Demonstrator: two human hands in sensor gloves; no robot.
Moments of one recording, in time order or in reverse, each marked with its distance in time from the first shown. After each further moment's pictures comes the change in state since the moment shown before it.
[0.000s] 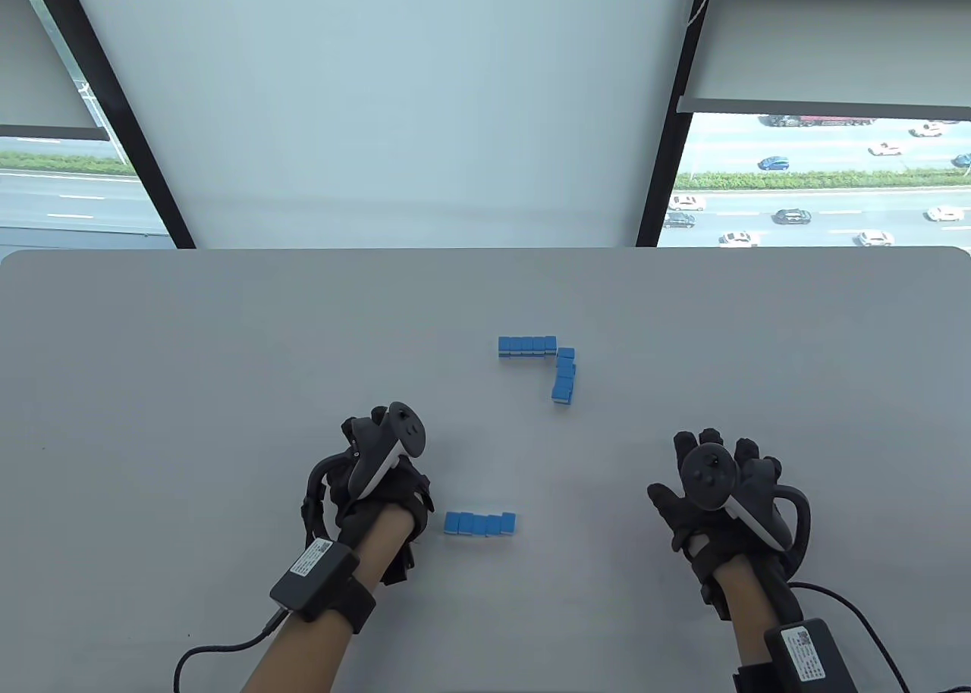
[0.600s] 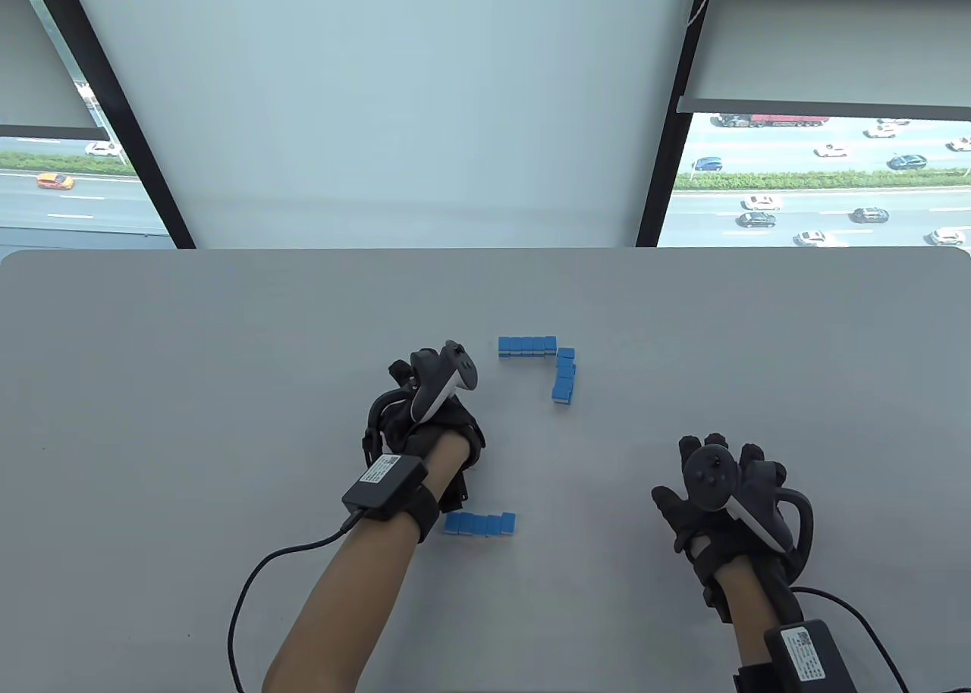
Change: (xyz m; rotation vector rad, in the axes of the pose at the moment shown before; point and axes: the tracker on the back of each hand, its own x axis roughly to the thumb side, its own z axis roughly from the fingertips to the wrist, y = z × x) left_hand 0.088 0.021 -0.056 -0.093 0.045 -0.010; right_hand -0.004 0.003 0.000 0.019 0.028 0.017
